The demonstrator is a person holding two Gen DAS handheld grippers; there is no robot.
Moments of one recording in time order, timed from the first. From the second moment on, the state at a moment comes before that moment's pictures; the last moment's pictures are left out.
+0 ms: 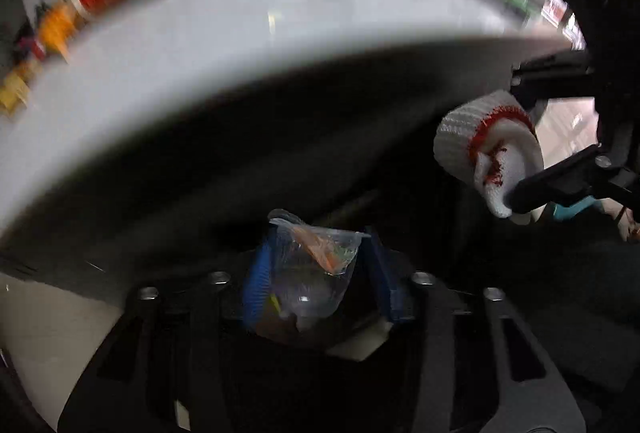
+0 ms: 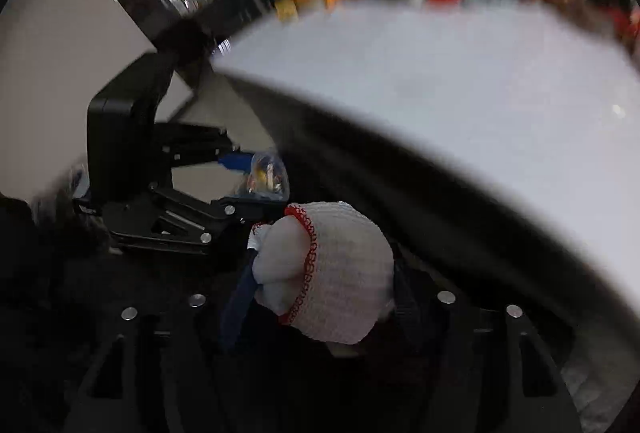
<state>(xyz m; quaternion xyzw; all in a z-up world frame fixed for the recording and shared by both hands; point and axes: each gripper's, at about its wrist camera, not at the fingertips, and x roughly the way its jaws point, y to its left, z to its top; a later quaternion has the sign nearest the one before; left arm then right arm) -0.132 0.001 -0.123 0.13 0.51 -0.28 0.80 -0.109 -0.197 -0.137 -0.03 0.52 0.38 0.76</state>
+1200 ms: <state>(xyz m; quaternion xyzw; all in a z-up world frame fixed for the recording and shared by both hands) -0.016 0.184 -0.018 -0.04 0.37 -0.06 0.93 0.139 -0.107 -0.064 -0.11 0.41 0.21 0.88</state>
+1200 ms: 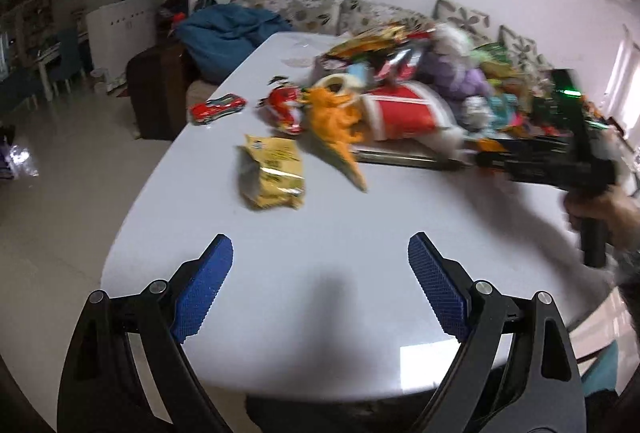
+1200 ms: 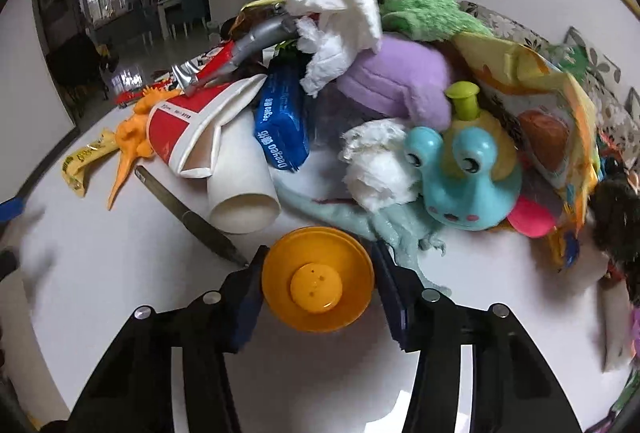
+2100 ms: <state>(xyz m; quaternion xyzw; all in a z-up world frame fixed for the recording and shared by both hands) -0.140 0.043 -0.002 0.06 0.38 -0.25 0.89 -0.083 -0.207 -0.040 -0.04 0.42 0.31 0.85</state>
